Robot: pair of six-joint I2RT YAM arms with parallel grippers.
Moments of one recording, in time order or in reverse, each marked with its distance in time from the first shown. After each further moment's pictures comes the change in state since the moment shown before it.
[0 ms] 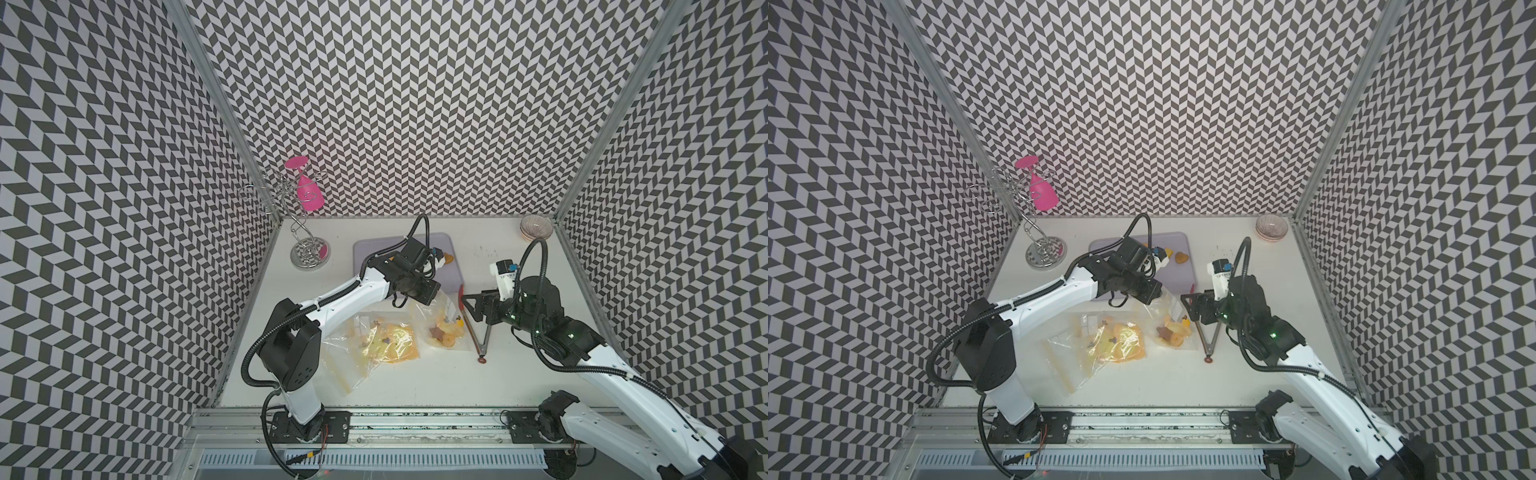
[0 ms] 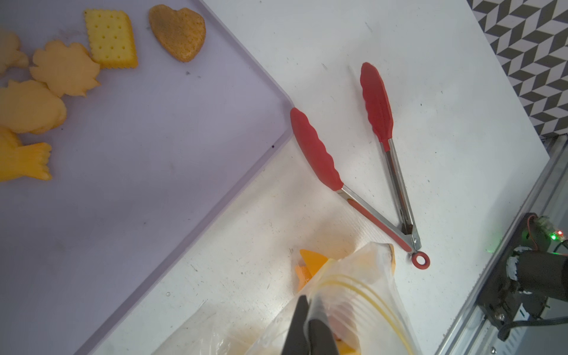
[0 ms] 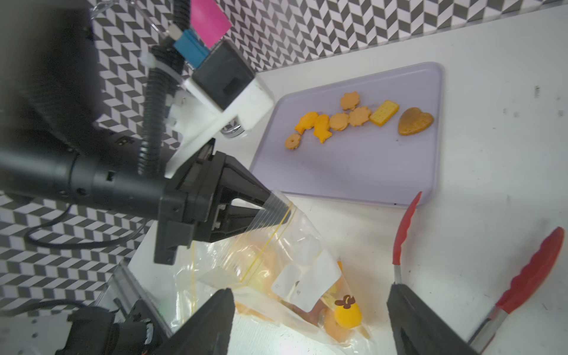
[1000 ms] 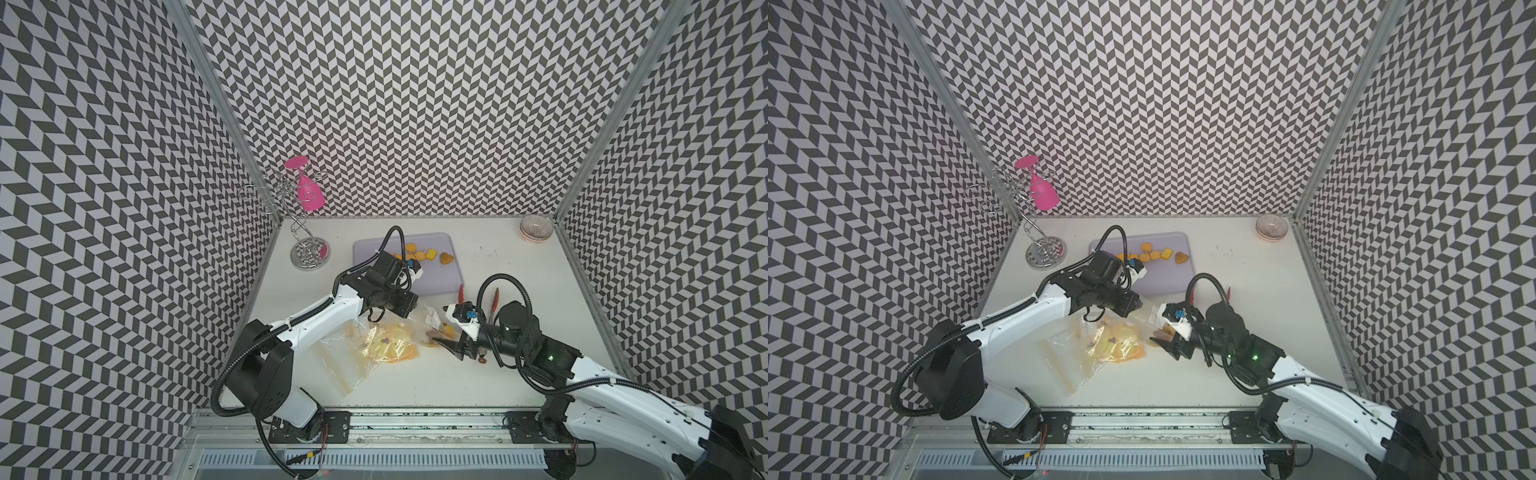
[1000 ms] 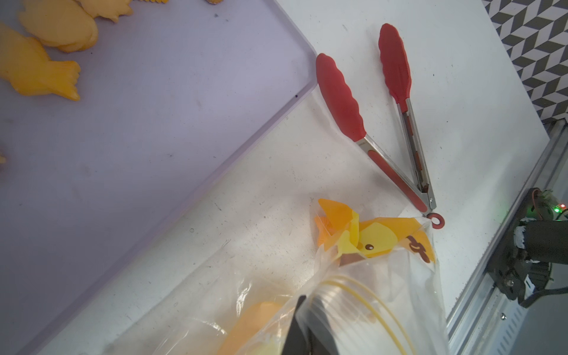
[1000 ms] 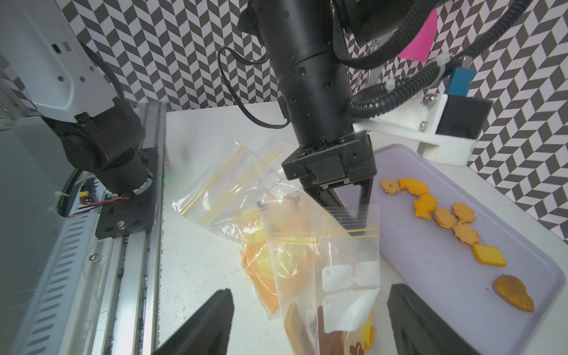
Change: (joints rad) left arm 0.091 -0.201 -0.283 0.094 0.068 0.030; right arm 0.327 0.020 -0.161 0.336 -0.016 -0.665
